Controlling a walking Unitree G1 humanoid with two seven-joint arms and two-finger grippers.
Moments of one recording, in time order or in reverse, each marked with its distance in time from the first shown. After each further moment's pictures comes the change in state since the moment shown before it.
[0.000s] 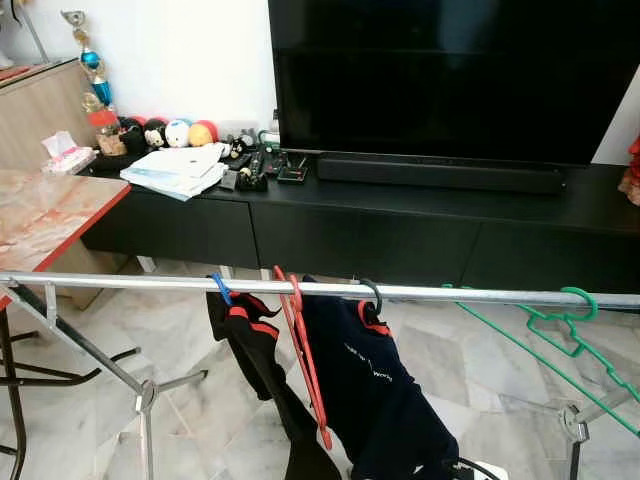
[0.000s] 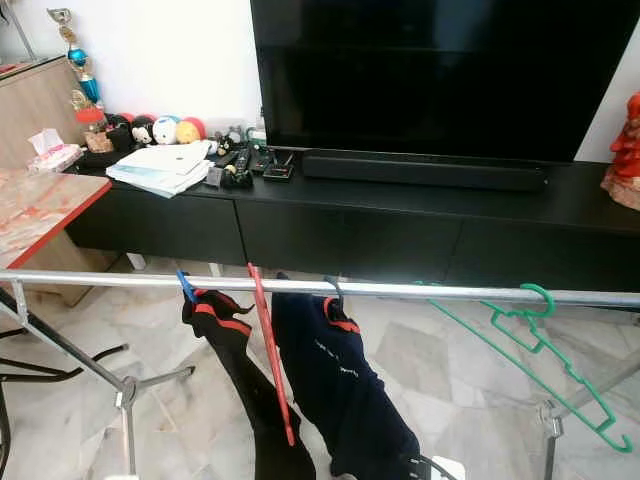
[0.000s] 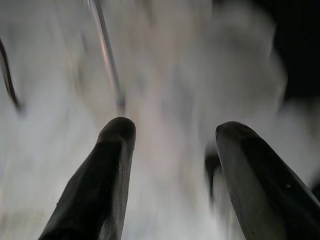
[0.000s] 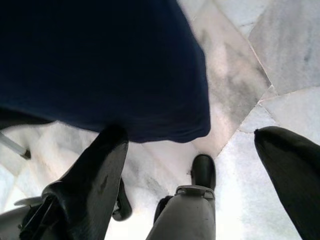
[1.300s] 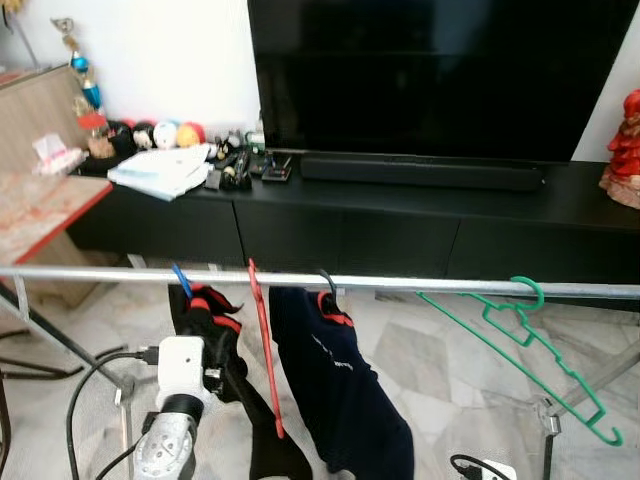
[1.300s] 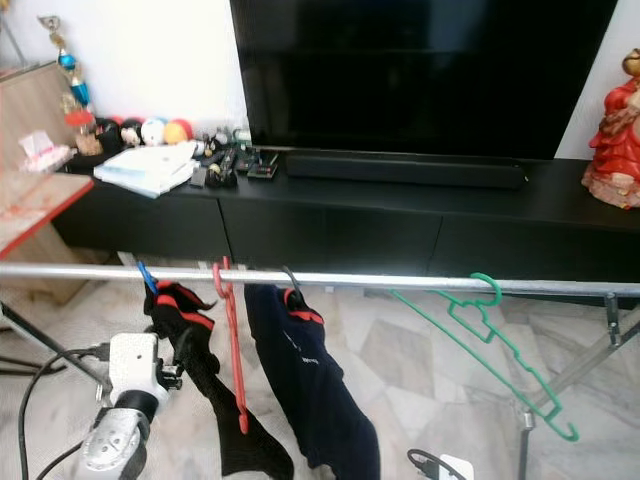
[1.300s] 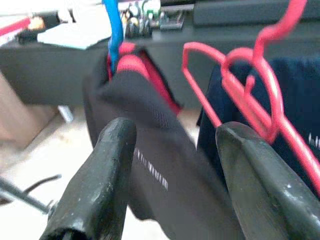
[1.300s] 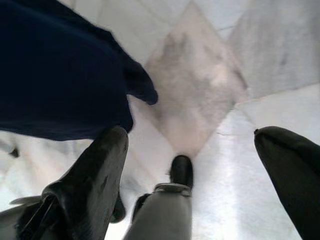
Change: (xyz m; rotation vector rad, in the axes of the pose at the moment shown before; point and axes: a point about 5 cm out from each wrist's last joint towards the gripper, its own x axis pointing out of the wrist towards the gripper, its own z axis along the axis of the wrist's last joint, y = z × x) left arm -0.034 -0.031 0.123 -0.020 -0.630 -0.140; right arm 0.000 -0.003 0.002 -0.002 -0.004 0.003
